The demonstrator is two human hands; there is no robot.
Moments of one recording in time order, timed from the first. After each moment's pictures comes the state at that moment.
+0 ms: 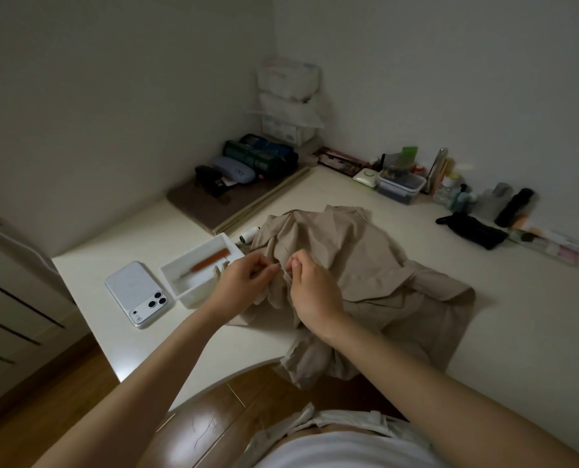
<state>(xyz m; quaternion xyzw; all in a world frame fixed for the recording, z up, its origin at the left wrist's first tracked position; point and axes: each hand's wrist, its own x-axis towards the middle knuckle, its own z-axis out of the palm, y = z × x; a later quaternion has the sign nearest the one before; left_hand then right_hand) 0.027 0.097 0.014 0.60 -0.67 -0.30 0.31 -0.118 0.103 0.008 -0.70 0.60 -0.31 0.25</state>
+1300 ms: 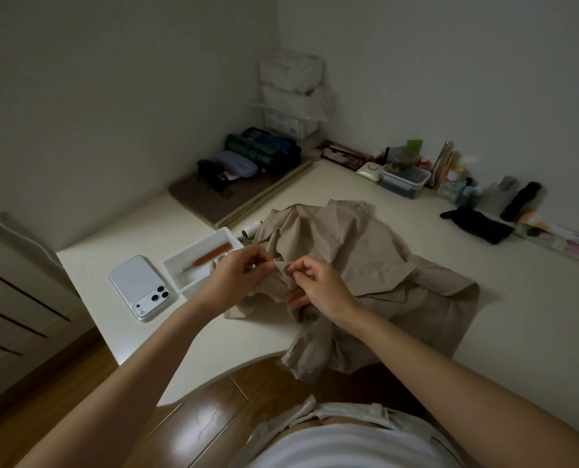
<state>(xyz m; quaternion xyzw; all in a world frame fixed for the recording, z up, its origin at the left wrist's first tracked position) 0.042 0.098 0.020 0.56 -0.71 -0.30 0.29 -0.136 0.099 -0.001 -0.55 0.46 -0.35 0.60</state>
